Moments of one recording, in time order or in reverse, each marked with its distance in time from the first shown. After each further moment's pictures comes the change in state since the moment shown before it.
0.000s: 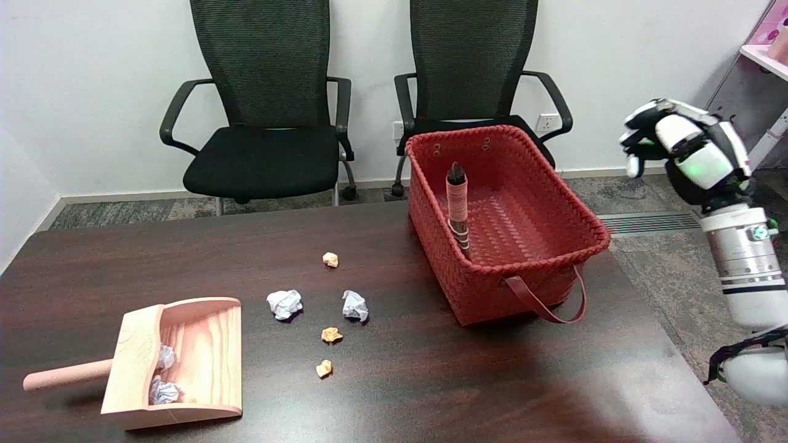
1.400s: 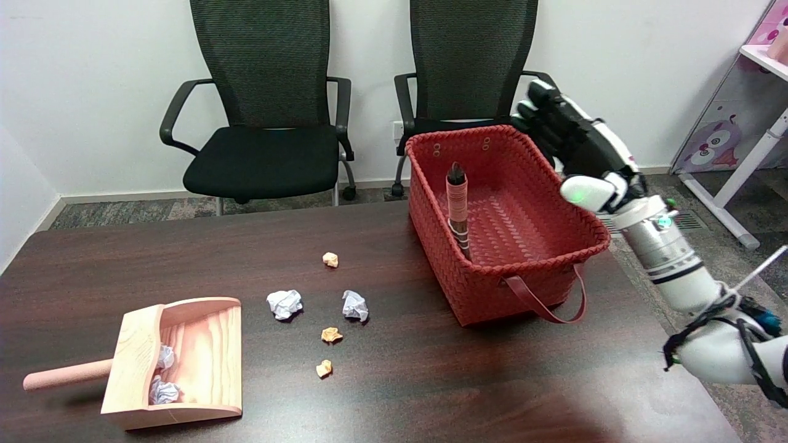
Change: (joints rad) arm 0.132 -0.057 0.009 -0.113 -0.380 -0.231 -0.014
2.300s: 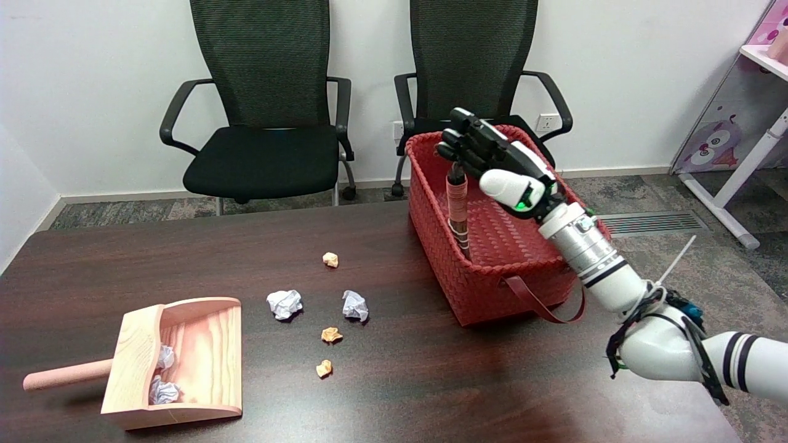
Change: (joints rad) arm 0.112 -0.128 -0.063 -0.120 -0.029 -0.298 0.026
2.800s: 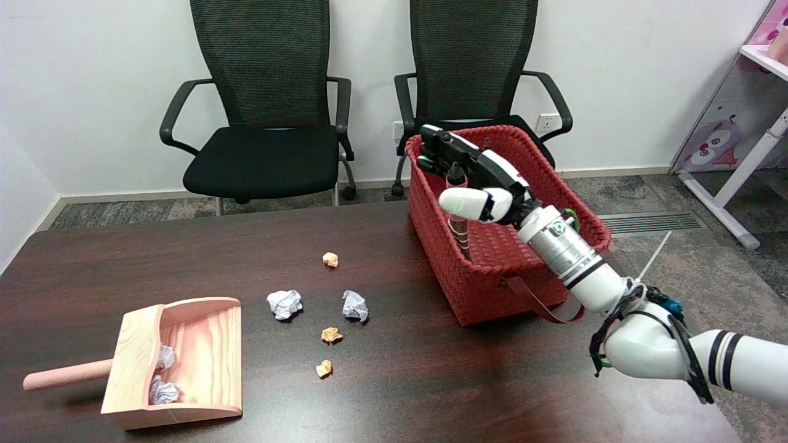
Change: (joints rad) arm 0.027 -0.037 -0.007 -0.035 -0.025 -0.117 -0.153
